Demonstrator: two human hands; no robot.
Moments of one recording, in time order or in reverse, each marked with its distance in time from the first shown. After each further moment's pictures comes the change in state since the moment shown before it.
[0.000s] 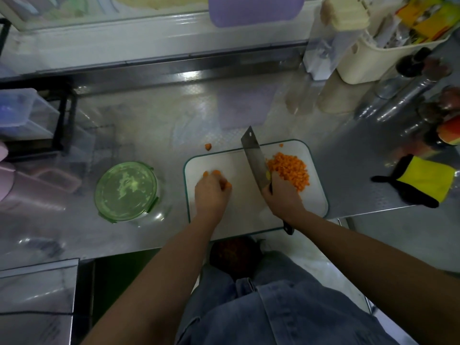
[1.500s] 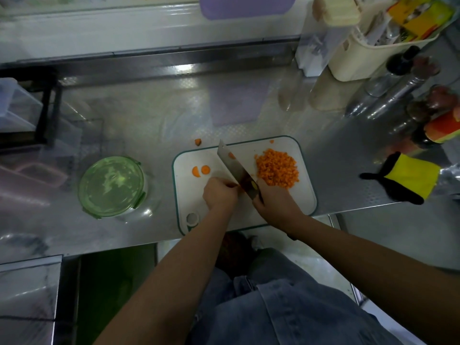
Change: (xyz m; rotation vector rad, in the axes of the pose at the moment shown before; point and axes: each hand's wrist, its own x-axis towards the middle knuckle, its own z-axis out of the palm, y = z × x) left_hand -0.013 0.038 0.031 -0.300 -0.097 -0.350; right_hand -0.026 0.004 -0.013 -0.165 -0.085 -0.223
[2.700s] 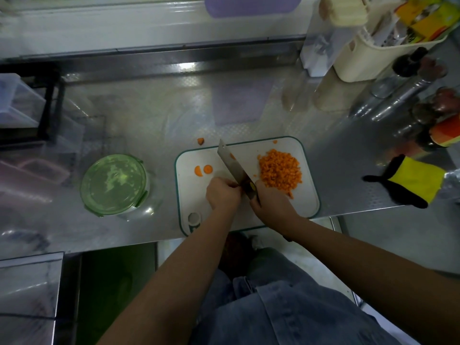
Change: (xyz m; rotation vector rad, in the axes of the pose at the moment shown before) left_hand -0.001 0.001 0.002 -0.016 0.015 -0.004; right_hand 0.006 -0.005 0.012 0.025 -0.018 0.043
